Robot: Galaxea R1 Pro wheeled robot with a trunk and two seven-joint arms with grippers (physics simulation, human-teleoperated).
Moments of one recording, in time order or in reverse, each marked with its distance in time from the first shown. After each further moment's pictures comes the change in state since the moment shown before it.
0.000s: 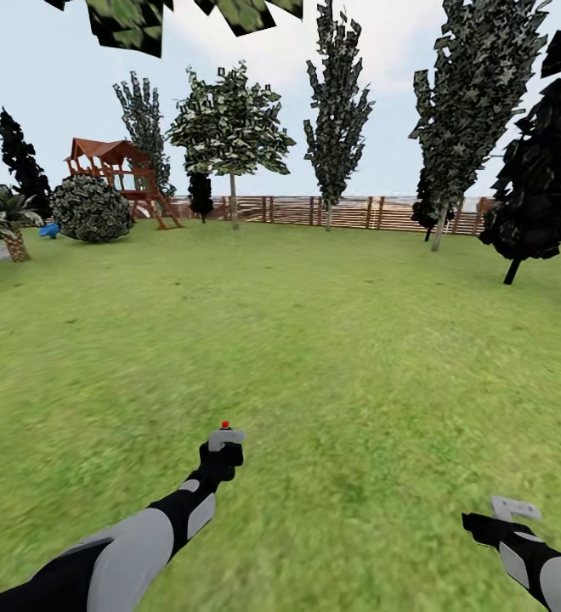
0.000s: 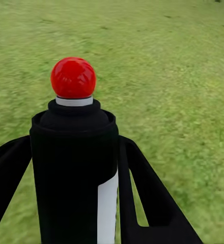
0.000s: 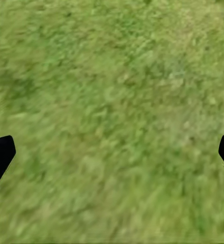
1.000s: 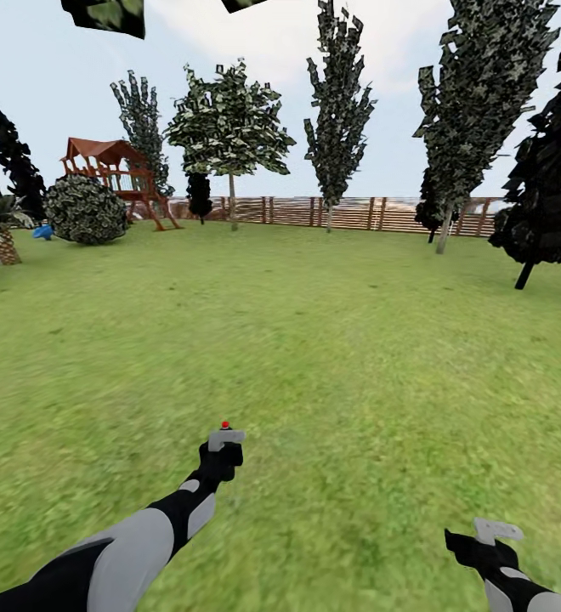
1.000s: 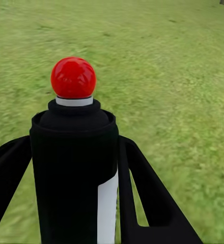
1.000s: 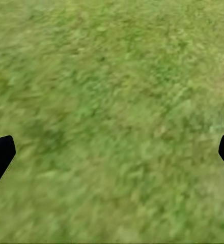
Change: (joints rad) left arm 0.000 0.000 0.000 0.000 0.000 0.000 0.002; right arm 0.093 0.074 0.003 0.000 0.007 -0.178 -0.008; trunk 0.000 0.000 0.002
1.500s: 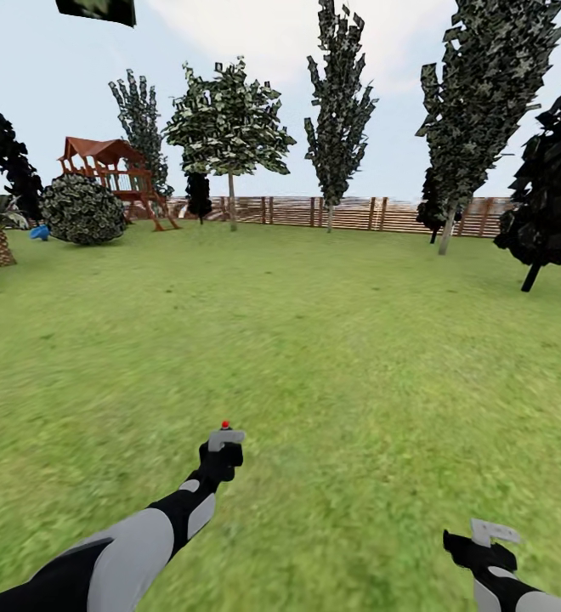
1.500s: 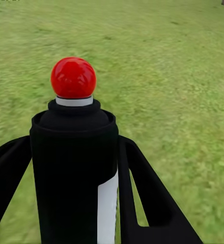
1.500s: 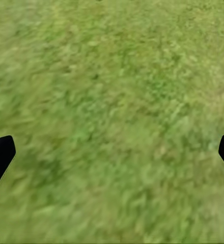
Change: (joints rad) left arm 0.000 0.000 0.000 0.001 0.000 0.000 0.000; right arm 0.000 0.033 0.000 0.000 -0.001 -0.001 -0.108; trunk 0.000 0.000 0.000
